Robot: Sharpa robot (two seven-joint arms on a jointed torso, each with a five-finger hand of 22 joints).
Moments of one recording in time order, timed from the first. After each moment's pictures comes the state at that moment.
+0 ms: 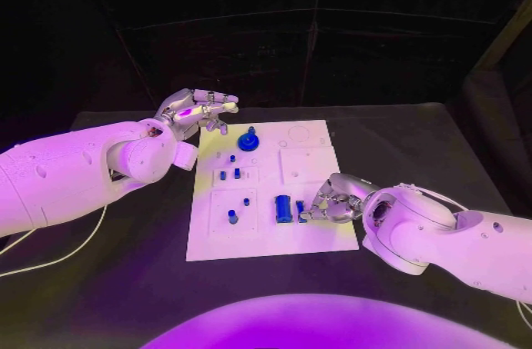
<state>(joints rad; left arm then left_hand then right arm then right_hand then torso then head) 1.23 -0.84 -0.10 1.41 -0.03 -0.16 0.32 1.34 -0.06 0.37 -0.05 0.07 1.01 0.16 0.15 0.07 1.07 0.09 0.29 0.10 1.23 0.02 1.15 0.68 0.17 1.22 0.11 0.58 0.77 0.99 -0.94 -0.04 1.90 -1.37 -0.34 -0.61 1.23 -0.06 -0.06 0.24 0.22 1.13 0.06 0.19 0.41 1.42 -0.02 1.11 1.29 1.47 -0.08 1.47 1.31 0.06 1.46 0.03 1.42 1.31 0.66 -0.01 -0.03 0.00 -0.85</state>
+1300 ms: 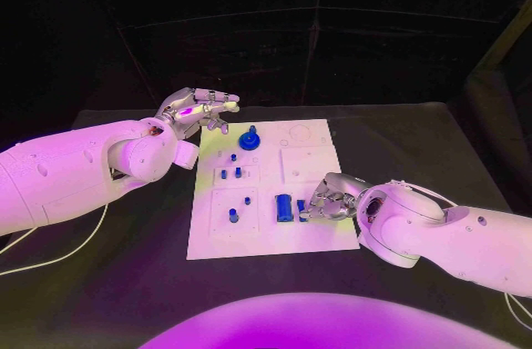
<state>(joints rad) 1.23 -0.84 -0.10 1.41 -0.03 -0.16 0.32 1.34 -0.06 0.37 -0.05 0.07 1.01 0.16 0.15 0.07 1.07 0.10 0.29 0.10 1.23 0.02 1.15 0.68 0.17 1.22 0.11 0.58 0.77 0.99 -0.89 -0.04 1.84 -1.37 -0.30 -0.61 1.28 -0.02 -0.09 0.22 0.22 1.13 0.06 0.19 0.42 1.42 -0.02 1.11 1.29 1.47 -0.08 1.47 1.31 0.06 1.46 0.03 1.42 1.31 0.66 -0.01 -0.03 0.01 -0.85</state>
